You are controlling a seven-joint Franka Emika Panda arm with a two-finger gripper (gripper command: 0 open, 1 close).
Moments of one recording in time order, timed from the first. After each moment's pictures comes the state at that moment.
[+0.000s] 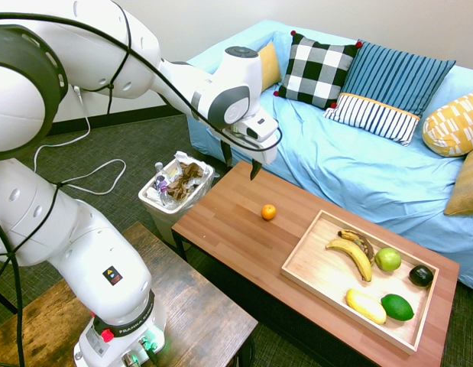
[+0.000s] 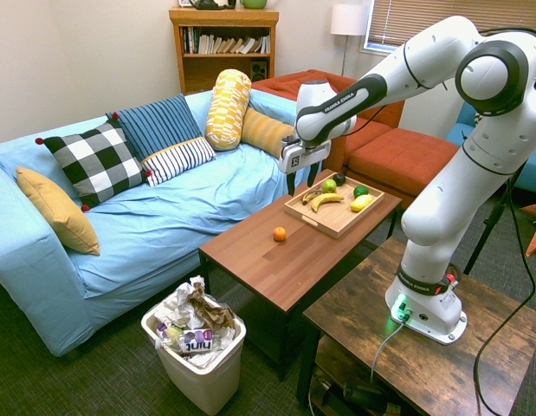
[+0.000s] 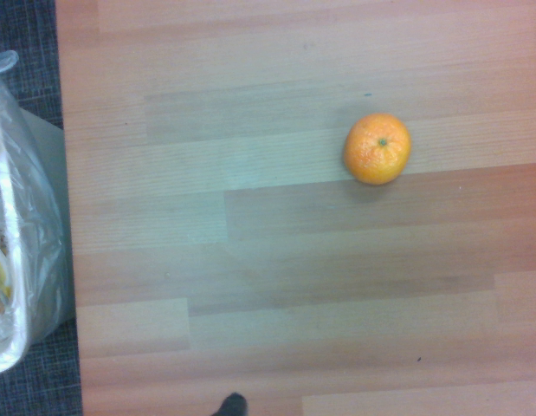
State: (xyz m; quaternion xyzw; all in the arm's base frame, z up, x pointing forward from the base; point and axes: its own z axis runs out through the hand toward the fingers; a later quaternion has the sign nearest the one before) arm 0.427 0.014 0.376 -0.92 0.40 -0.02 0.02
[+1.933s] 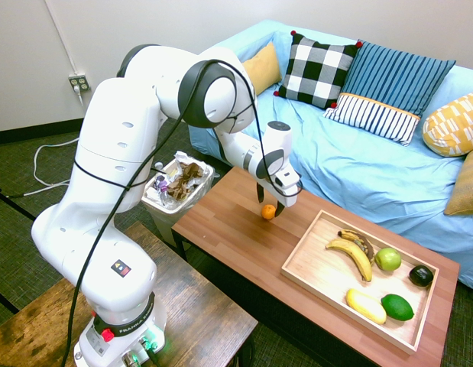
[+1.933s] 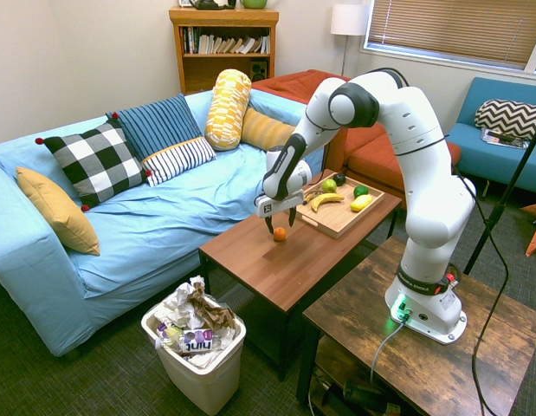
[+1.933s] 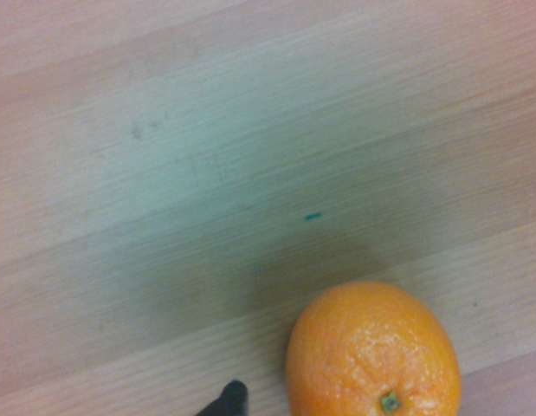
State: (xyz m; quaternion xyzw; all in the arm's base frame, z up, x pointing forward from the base) arm 0.568 -0.015 0.122 -0.86 0.50 0.01 -0.03
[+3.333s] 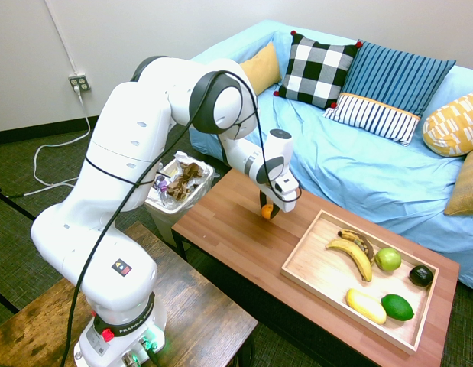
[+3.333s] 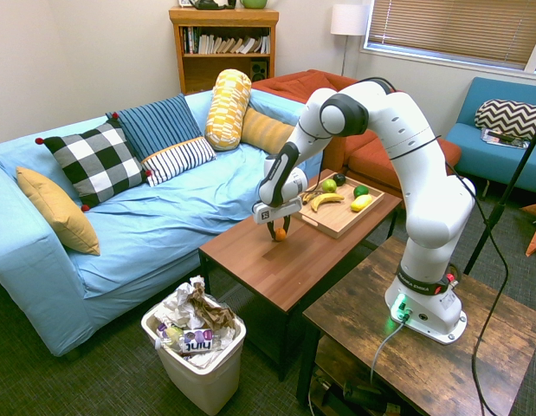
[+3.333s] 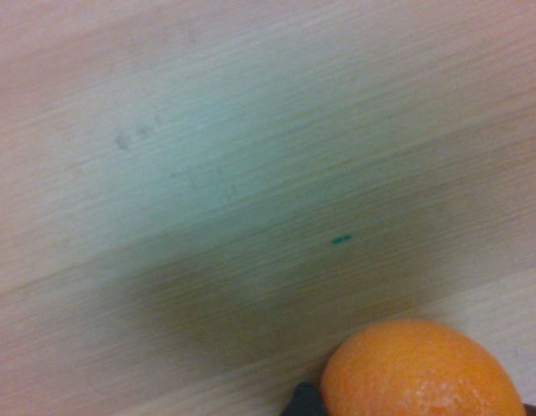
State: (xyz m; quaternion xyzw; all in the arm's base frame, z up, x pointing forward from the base) arm 0.577 -0.013 0.097 -0.86 0.51 0.02 -0.03
